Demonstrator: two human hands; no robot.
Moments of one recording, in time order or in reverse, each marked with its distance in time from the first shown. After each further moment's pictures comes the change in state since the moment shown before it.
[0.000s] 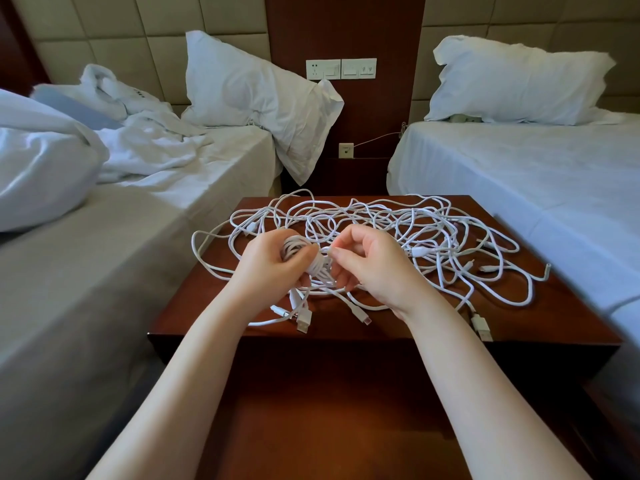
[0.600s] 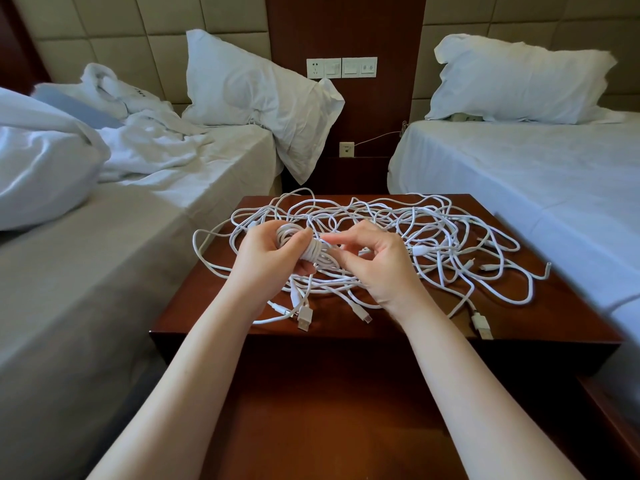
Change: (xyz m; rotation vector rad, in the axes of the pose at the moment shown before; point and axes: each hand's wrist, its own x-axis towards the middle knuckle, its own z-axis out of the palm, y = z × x) left_hand 0.003 0.003 0.004 -0.311 0.117 -0.084; right_hand 0.004 0.016 0.004 -0.003 0.155 -0.257
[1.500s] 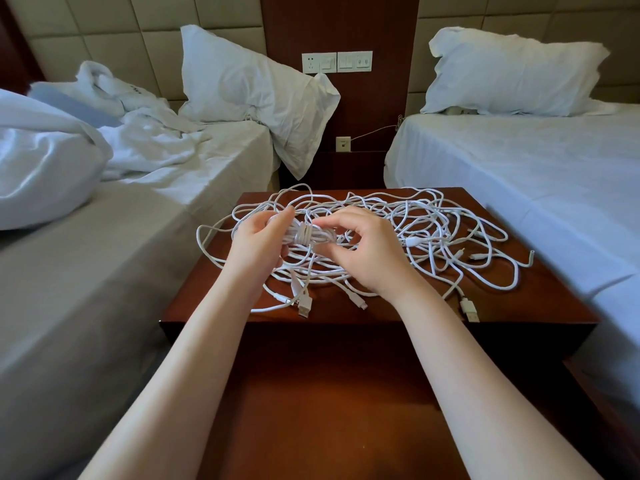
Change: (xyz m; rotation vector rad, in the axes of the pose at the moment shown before) left_hand 0.004 0.009 -0.007 -0.035 0.091 -0.184; right_hand 0.006 -0.014 0.000 -0.347 -0.014 -0.158
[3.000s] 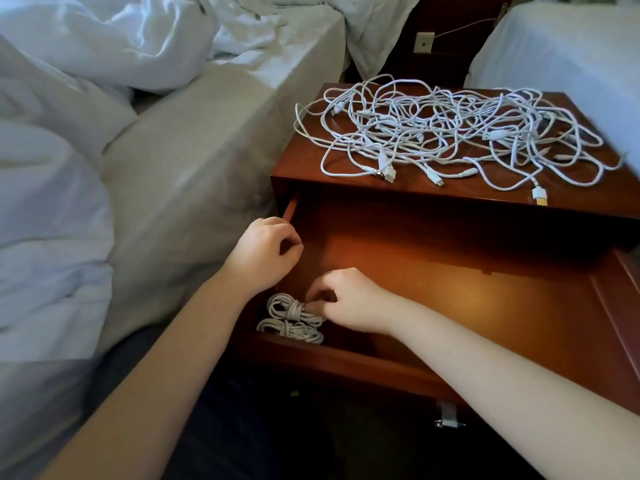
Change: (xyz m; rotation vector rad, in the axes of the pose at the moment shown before) left_hand -0.160 -0.078 -0.124 0.926 -0.132 0.280; right_hand -0.164 -0.114 0.087 0.039 -0.951 0.313
